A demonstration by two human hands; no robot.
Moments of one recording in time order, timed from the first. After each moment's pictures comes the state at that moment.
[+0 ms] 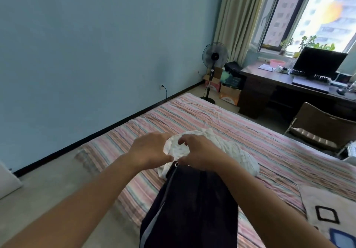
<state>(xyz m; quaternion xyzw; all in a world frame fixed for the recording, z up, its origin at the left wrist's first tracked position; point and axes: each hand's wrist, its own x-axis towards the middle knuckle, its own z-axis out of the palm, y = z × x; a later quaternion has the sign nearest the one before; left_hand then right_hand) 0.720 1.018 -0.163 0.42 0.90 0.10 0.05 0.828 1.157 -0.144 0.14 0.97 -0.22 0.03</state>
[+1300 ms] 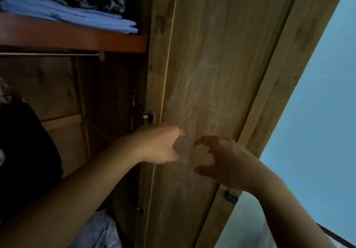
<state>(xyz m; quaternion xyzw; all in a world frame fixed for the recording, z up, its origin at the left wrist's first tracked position) 1.009 0.600 0.009 -0.20 0.96 0.21 -0.05 0.874 0.744 0.007 -0.59 0.80 -0.10 0.00</state>
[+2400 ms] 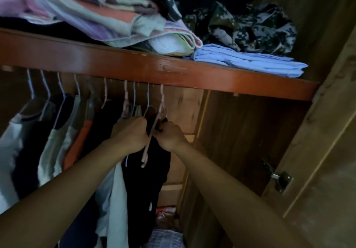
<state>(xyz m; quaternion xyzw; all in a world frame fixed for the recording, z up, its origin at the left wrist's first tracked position) 1.265 0.441 -0.003 -0.70 0.69 -0.01 -0.17 1.136 0.381 -0.027 -0.77 0.54 -0.23 0.26</state>
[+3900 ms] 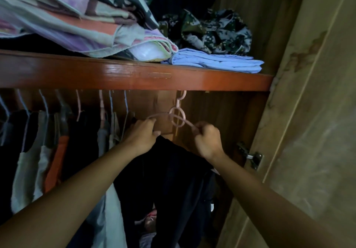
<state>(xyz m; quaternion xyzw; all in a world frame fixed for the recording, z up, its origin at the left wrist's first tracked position) 1.231 0.404 -0.012 -0.58 0.76 0.06 -0.28 1.018 0.420 -0.027 -0.64 0.63 -0.44 0.08</state>
